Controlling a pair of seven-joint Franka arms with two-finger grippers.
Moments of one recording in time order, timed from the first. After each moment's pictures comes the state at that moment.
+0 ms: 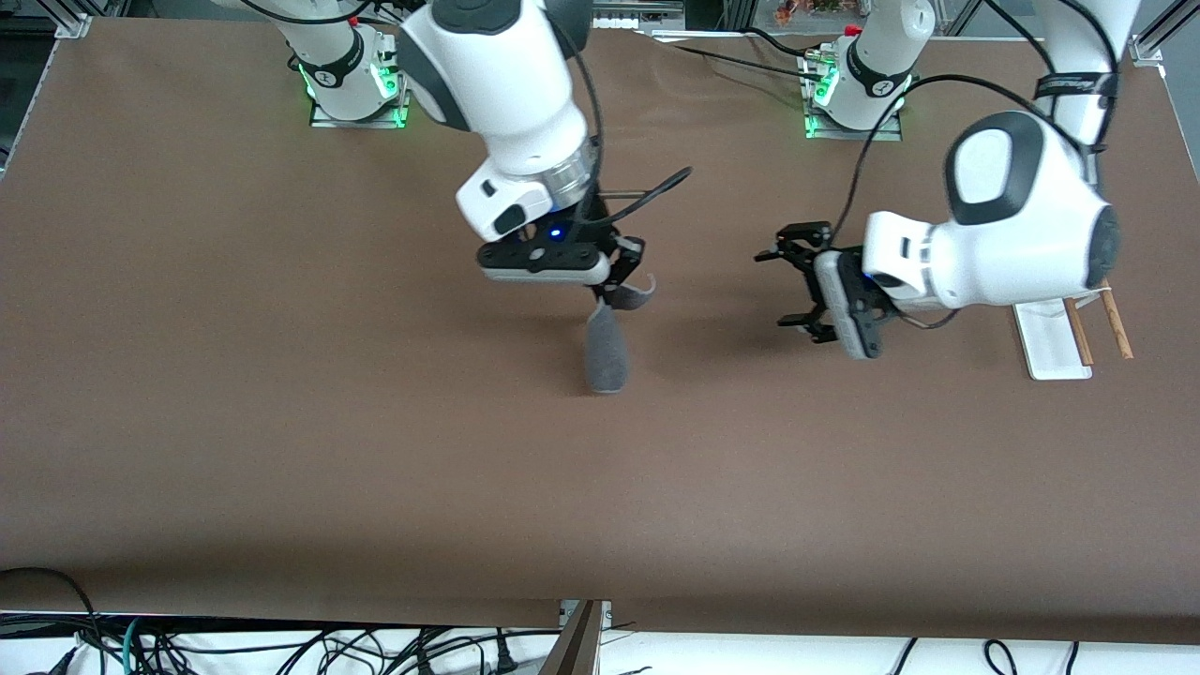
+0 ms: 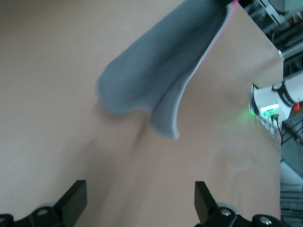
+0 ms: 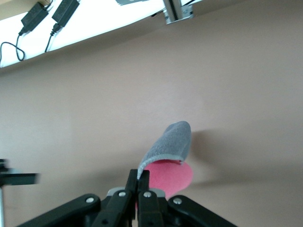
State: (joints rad) left arm -0.02 0.26 -0.27 -1.77 -0.69 1.91 0.98; right arm 0.74 0.55 0.02 -1.12 -0.01 2.07 0.97
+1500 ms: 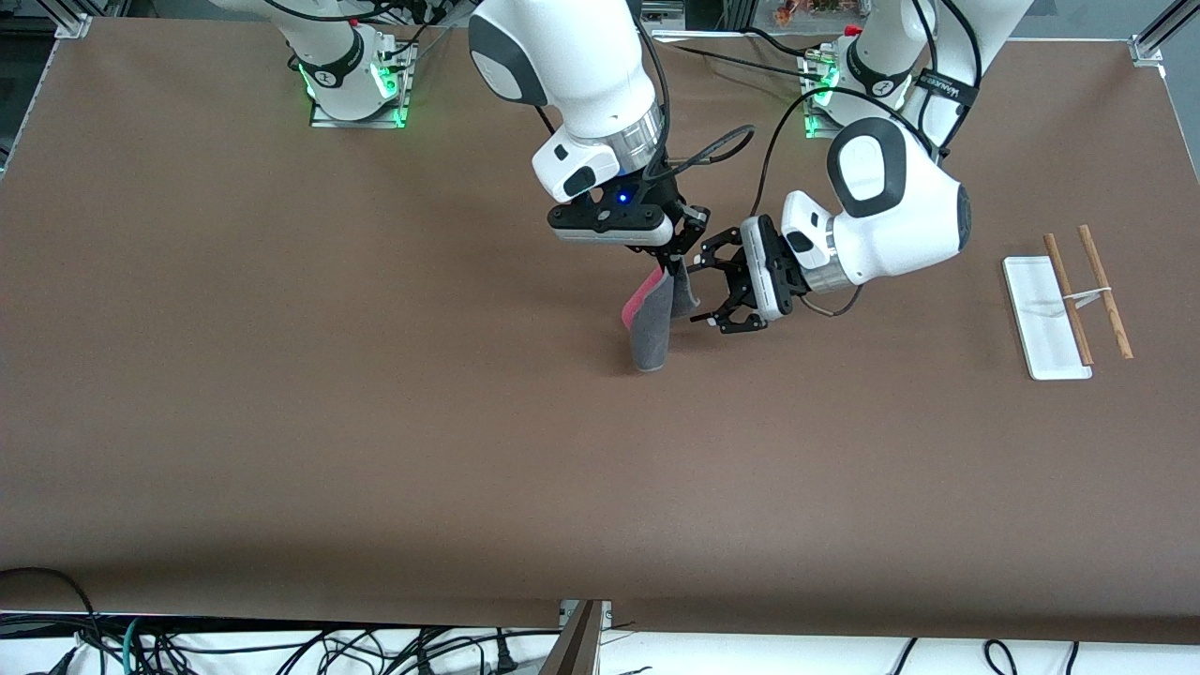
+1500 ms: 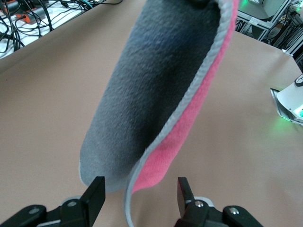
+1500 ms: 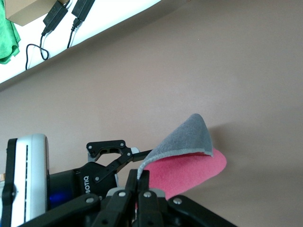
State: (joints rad) left arm -0.02 0.25 -0.44 -2.04 -1.07 2.39 1.54; right arm 0.82 0.57 0.02 -1.12 -0.01 2.14 1.11
